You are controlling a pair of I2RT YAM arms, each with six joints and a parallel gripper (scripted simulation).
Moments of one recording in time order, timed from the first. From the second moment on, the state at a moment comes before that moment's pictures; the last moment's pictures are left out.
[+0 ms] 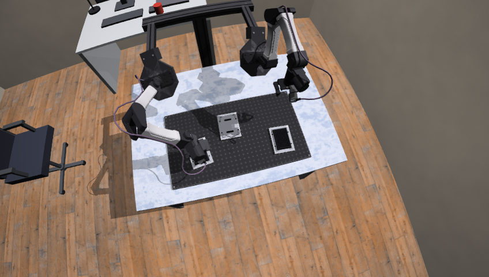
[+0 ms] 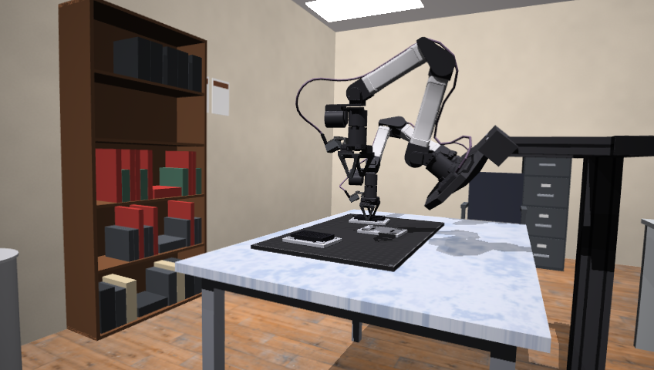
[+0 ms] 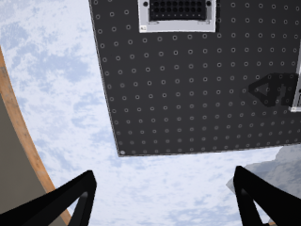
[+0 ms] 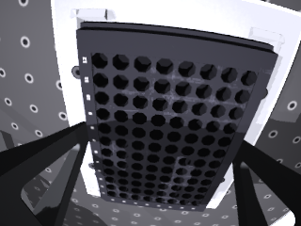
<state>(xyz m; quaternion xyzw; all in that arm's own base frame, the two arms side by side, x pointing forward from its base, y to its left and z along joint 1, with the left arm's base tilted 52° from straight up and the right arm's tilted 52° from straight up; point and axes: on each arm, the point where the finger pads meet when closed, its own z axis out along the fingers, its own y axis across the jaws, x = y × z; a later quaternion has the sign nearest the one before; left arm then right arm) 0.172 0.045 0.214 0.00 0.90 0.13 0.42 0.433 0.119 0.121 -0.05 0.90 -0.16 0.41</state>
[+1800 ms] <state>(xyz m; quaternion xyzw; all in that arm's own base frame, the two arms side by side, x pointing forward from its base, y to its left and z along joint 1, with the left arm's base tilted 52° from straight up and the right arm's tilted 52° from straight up) 0.172 0.045 0.214 0.00 0.90 0.13 0.42 0.421 0.126 0.136 -0.05 0.89 -0.15 0.42</state>
